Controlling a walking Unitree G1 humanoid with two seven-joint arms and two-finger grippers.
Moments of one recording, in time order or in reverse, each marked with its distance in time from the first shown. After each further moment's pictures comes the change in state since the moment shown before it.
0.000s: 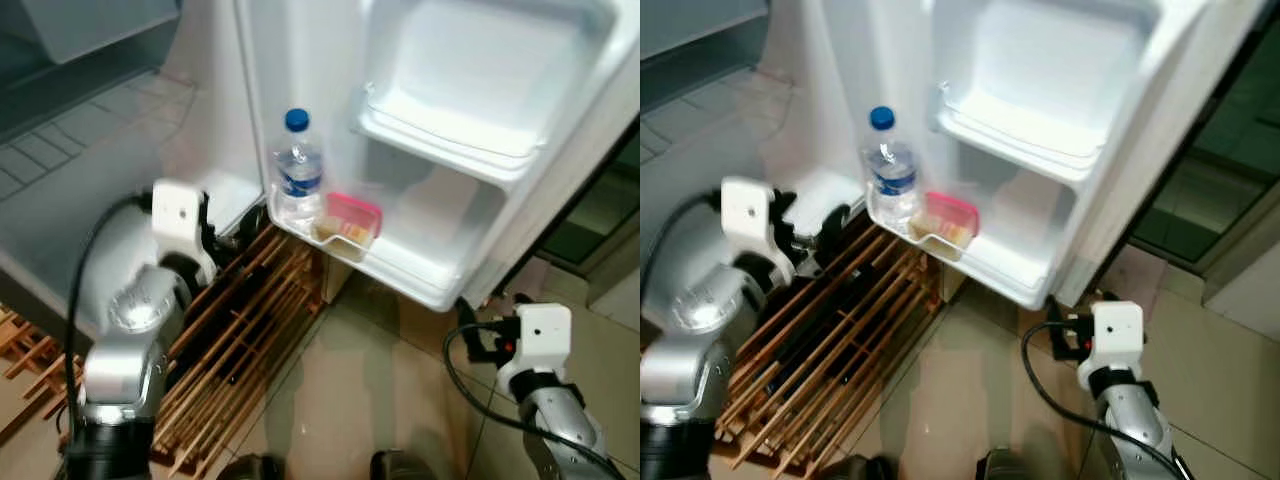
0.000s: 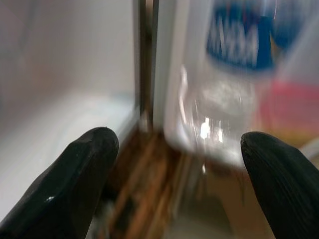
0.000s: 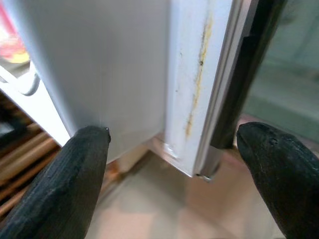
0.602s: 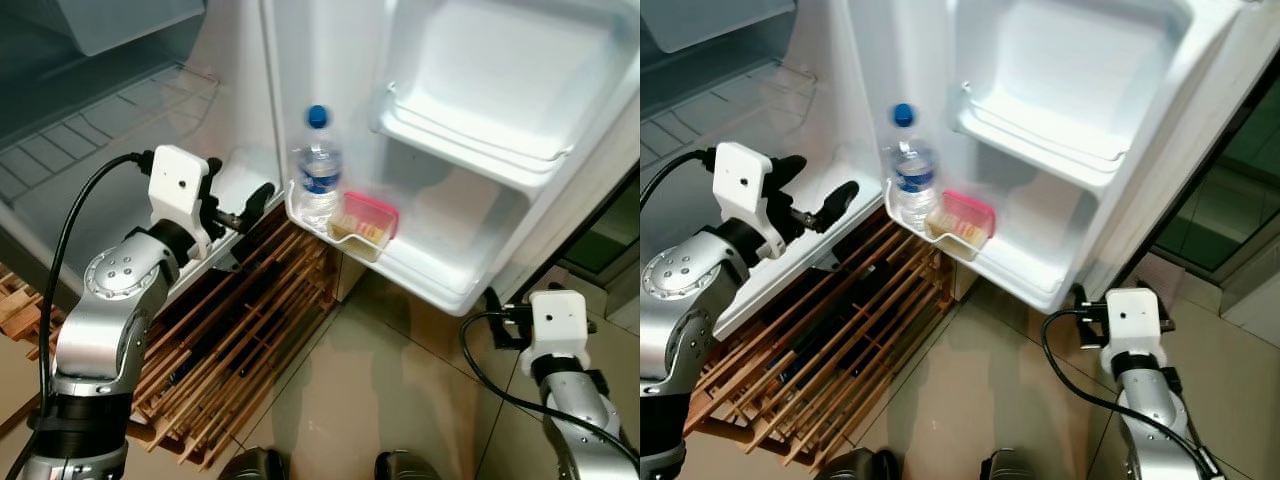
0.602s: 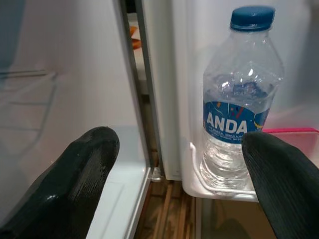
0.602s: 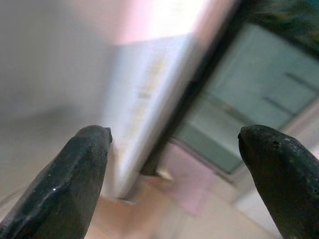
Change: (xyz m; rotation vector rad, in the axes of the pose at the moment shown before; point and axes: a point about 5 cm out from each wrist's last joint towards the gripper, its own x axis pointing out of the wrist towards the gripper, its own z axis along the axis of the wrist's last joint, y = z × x) left arm 0.014 0.002 0.079 0.208 -0.180 -0.200; right arm 0.016 -0.061 0.012 -0.335 -0.016 -0.375
